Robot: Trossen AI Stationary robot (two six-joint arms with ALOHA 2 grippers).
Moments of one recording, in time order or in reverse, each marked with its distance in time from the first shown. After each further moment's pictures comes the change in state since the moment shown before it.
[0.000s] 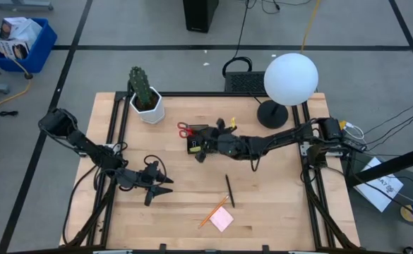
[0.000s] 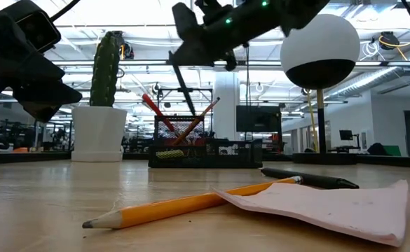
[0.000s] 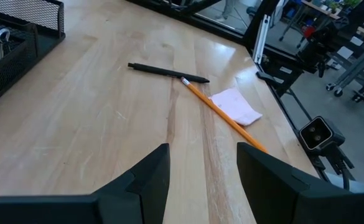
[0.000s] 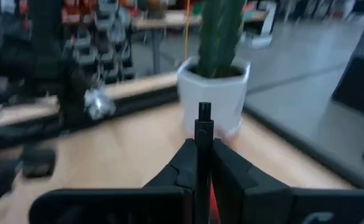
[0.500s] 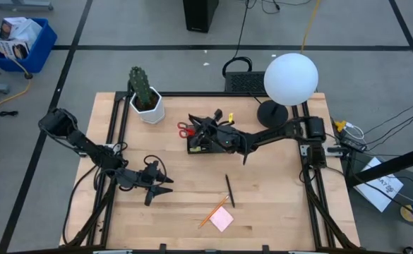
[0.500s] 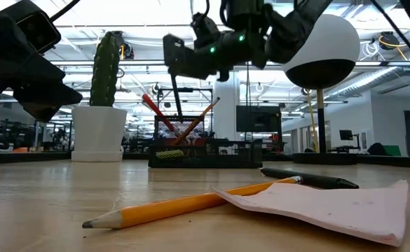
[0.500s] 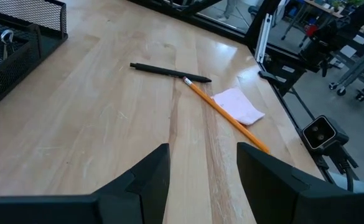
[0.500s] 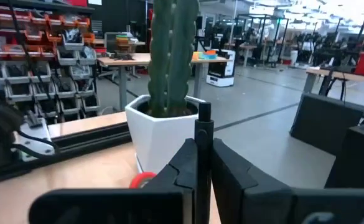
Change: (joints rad) left arm 0.000 0.000 0.000 -0.006 -0.006 0.004; right arm -0.115 0.160 0.001 0.405 0.045 -0.195
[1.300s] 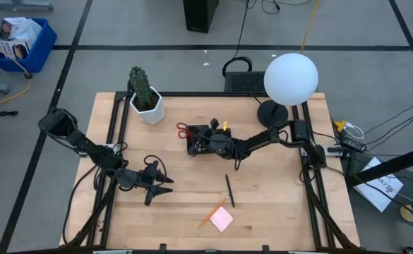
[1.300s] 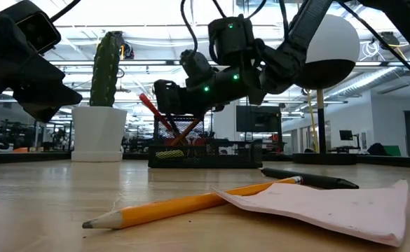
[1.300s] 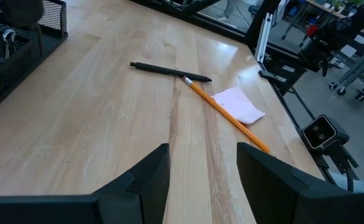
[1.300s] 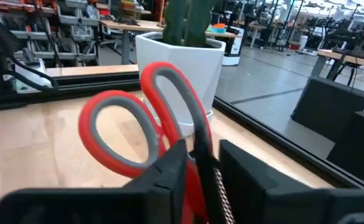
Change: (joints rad) left arm 0.000 0.000 0.000 -0.002 0.001 -0.002; right arm 0.013 0.183 0.000 0.057 -0.007 -0.004
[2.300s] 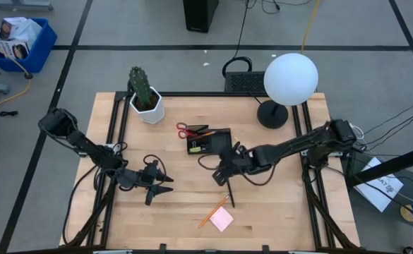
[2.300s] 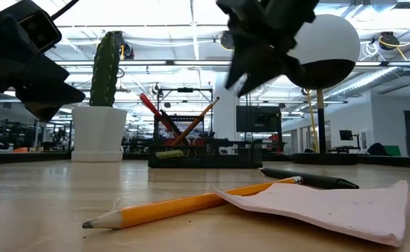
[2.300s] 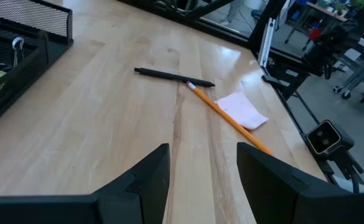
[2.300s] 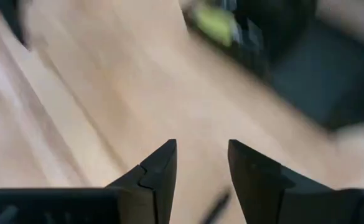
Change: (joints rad) left arm 0.001 0.000 0.000 0.011 -0.020 0.011; right arm 0.273 -0.452 0.100 -1.419 -0.239 0.956
